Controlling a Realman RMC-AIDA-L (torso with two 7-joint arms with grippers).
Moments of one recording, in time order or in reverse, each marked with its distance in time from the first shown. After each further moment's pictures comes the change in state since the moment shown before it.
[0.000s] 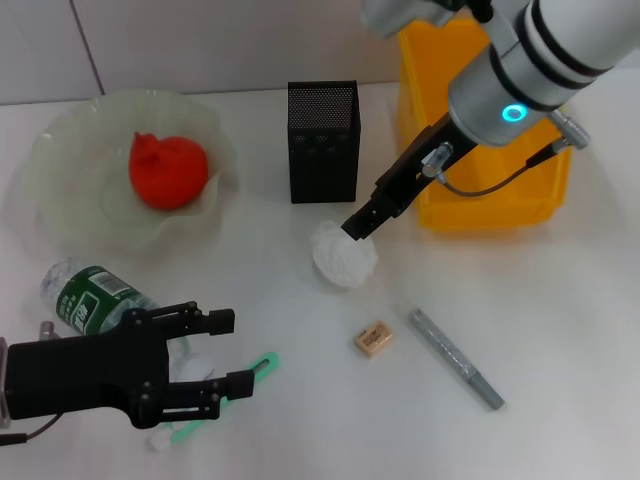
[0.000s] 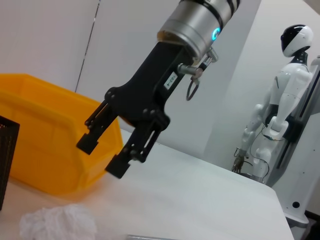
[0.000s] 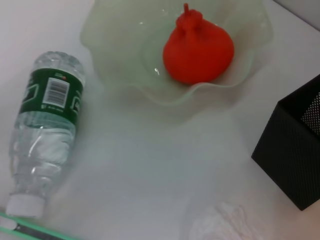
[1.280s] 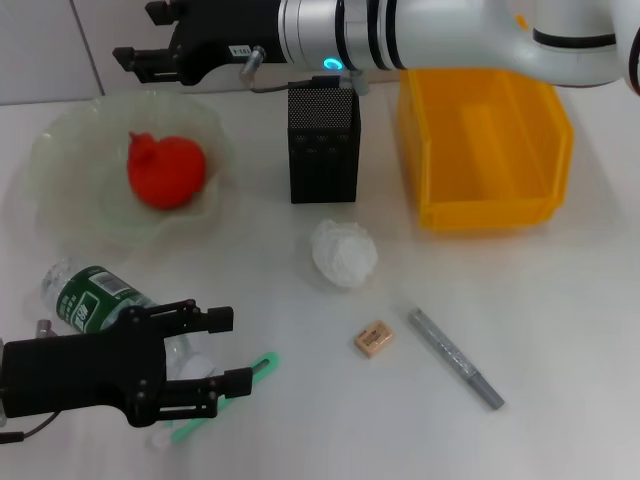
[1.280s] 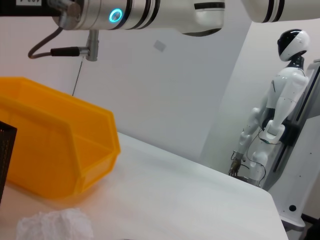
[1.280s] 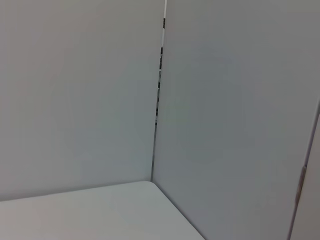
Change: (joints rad) left arm 0.003 0.004 -0.002 0.006 -0.008 0.019 -0.012; right arm 0.353 0.008 0.295 0.984 0.984 0.682 -1.360
